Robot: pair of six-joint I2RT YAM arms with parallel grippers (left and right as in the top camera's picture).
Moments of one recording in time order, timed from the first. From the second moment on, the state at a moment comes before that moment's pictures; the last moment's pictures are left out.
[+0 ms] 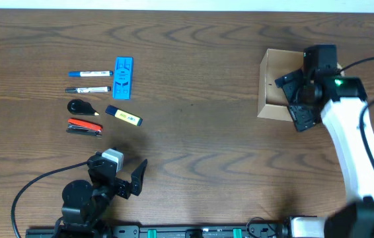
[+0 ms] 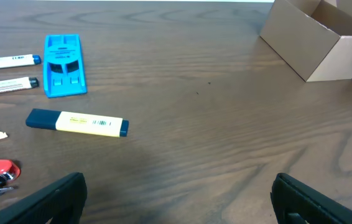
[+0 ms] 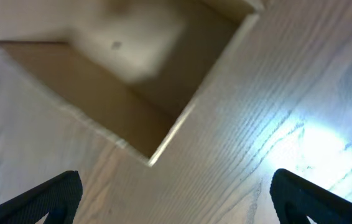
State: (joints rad) left arm -0.16 0.01 0.14 -0.52 0.32 -0.05; right arm 0.00 1.55 1.30 -1.02 0.01 1.21
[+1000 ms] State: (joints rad) left arm -0.16 0.01 0.14 -0.52 0.32 -0.05; right arm -0.02 1.76 1.32 -0.99 -0.02 1.13
